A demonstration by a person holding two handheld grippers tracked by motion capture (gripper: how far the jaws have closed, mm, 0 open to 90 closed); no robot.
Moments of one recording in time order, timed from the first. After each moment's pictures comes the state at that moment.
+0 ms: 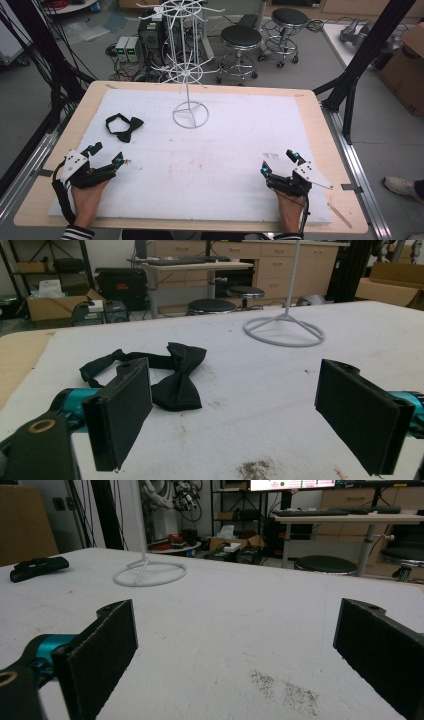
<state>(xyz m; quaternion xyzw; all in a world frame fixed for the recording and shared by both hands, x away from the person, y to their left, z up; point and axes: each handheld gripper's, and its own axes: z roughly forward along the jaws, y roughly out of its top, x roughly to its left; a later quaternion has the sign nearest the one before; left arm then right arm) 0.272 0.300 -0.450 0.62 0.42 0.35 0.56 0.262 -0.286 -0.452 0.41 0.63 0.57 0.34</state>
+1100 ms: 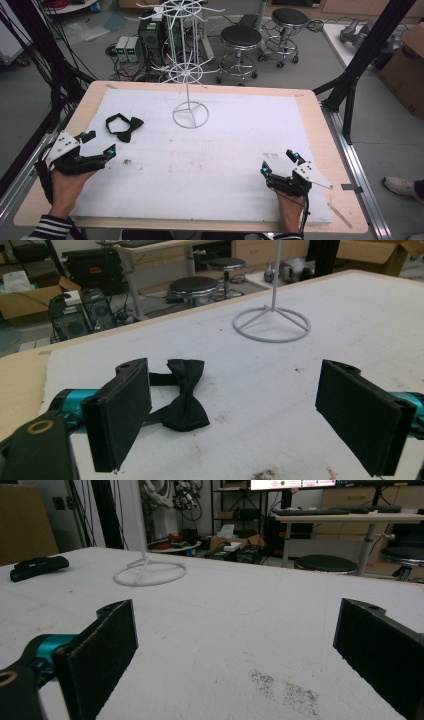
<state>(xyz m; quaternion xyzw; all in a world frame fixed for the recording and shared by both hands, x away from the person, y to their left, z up) 0.287 0.315 -0.389 0.70 0.38 0.32 0.52 0.262 -0.286 -0.452 0.41 0.63 0.57 0.34</state>
